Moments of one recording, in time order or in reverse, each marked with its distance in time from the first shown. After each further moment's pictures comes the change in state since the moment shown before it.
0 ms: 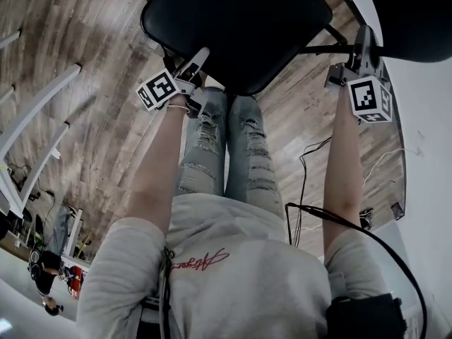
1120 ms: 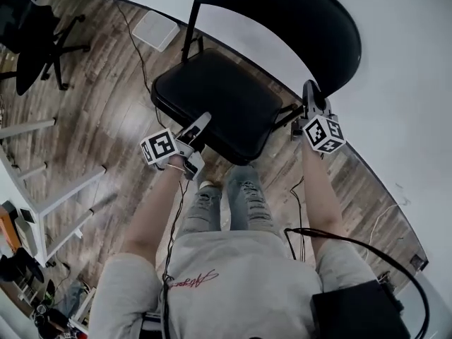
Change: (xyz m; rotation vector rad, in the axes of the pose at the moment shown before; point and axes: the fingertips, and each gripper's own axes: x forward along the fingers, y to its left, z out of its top) left arm 0.123 -0.284 0.081 0.164 0.117 -0.222; right arm 0.116 -0.071 0.118 0.064 -0.040 0.067
